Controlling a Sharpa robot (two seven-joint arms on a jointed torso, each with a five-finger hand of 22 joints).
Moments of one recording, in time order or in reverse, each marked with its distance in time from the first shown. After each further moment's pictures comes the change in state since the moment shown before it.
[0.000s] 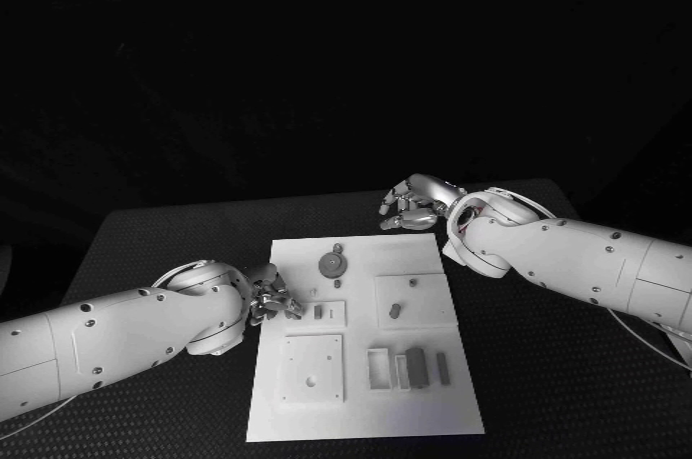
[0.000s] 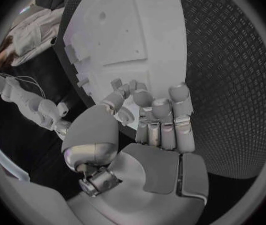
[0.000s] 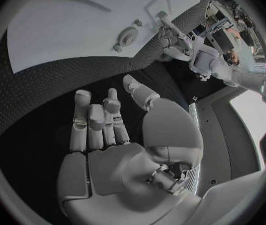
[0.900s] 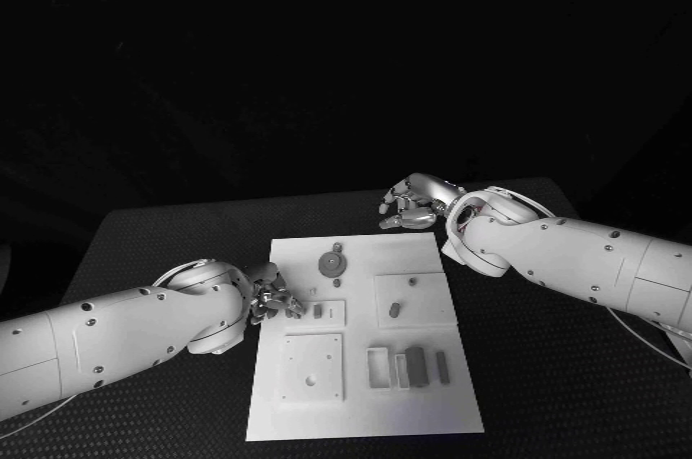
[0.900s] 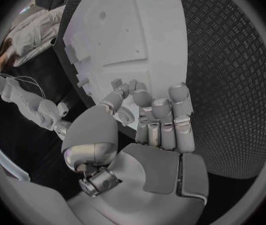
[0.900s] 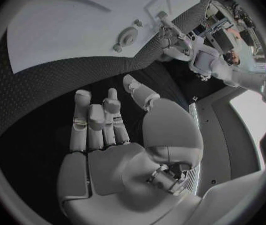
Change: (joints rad) left arm 0.000 0.005 0.000 -0.003 -0.001 -0.001 0.000; left_hand -0.024 -0.023 -0.010 0.015 0.003 0.008 -0.002 0.008 0.005 0.000 0.000 0.004 0.001 0.000 0.000 0.004 0.000 0.001 0.000 0.000 0.000 0.000; right arm 0.000 0.001 0.000 0.000 0.000 0.001 0.000; right_hand 0.000 0.000 0.000 0.000 0.000 -0.002 0.002 0.000 0.001 0.000 0.000 0.000 -0.001 0.000 0.000 0.000 0.000 0.000 0.000 0.000 0.000 0.000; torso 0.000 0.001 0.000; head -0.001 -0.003
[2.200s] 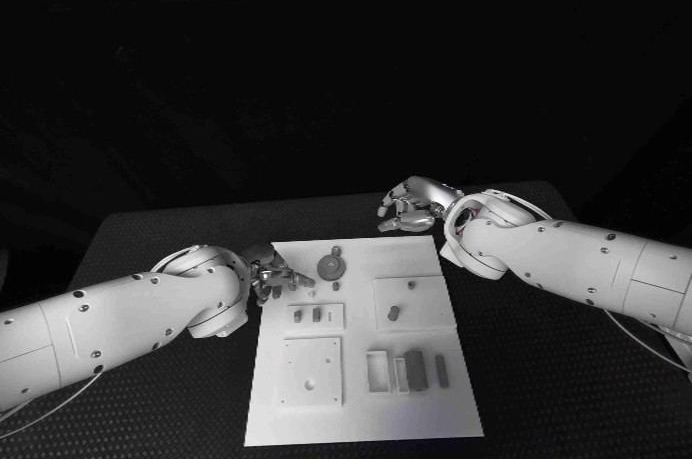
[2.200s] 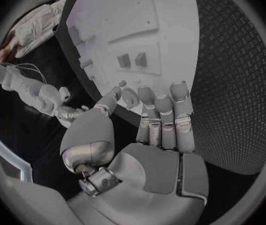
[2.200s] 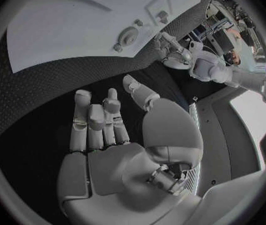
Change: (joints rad) left arm 0.004 0.007 0.075 -0.027 0.053 -0.062 0.030; left_hand -0.099 -0.045 -0.065 0.023 -0.074 -0.177 0.076 -0.089 -0.058 -0.131 0.069 -0.098 -0.047 -0.121 0.062 -0.096 -0.051 -0.005 -0.132 0.040 -0.105 -0.022; right arm 0.000 0.005 0.000 -0.008 0.000 0.000 0.000; right_hand -0.004 0.004 0.000 0.000 0.000 -0.004 0.004 -0.004 0.000 0.000 0.000 0.000 -0.001 0.000 0.001 0.000 -0.001 0.000 0.000 0.000 0.000 0.000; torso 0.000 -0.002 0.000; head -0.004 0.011
